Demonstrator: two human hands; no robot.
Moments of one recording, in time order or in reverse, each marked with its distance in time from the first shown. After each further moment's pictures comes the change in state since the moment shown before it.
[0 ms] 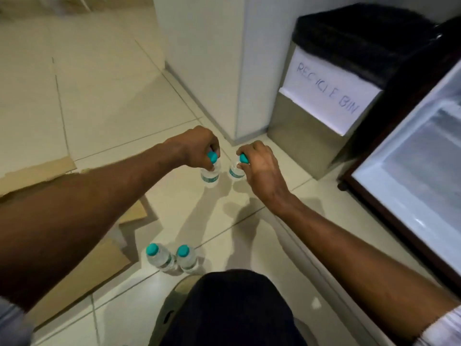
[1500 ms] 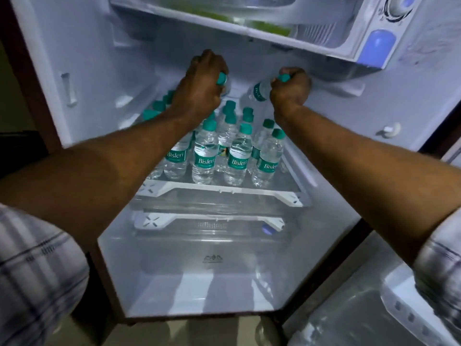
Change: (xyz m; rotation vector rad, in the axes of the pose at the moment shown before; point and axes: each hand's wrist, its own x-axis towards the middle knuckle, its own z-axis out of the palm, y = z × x) left_hand 0.365 0.661 -0.252 -0.537 0.746 1.181; right_hand 0.017 0.419 -0.623 -0.205 1.401 1.023
